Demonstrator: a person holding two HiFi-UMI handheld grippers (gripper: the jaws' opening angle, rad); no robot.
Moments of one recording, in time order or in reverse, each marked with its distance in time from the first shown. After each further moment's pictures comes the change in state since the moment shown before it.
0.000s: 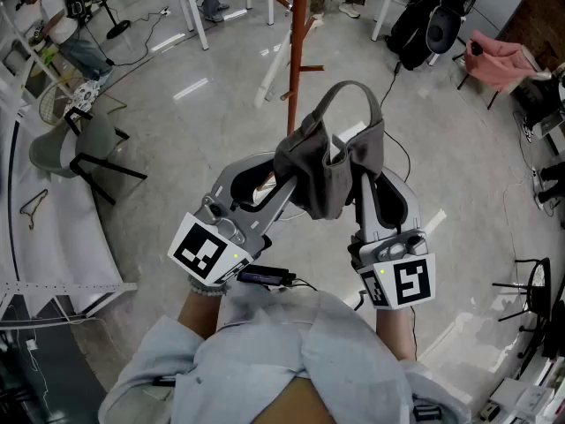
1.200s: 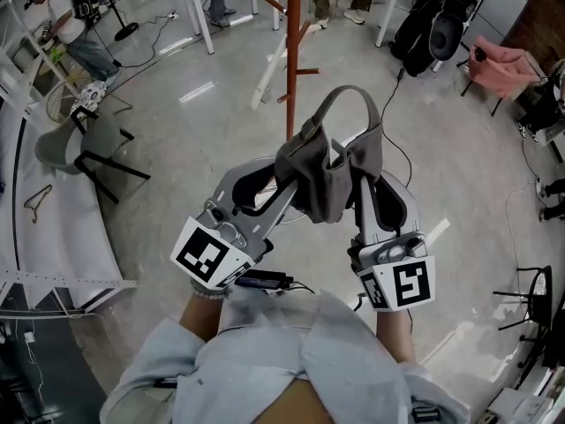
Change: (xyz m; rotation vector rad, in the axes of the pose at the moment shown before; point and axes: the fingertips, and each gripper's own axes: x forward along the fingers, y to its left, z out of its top) left arm 0.012 -0.035 -0.001 0.017 -0.001 0.030; right arm -0.028 -0.021 0.002 0.018 -0.007 0.023
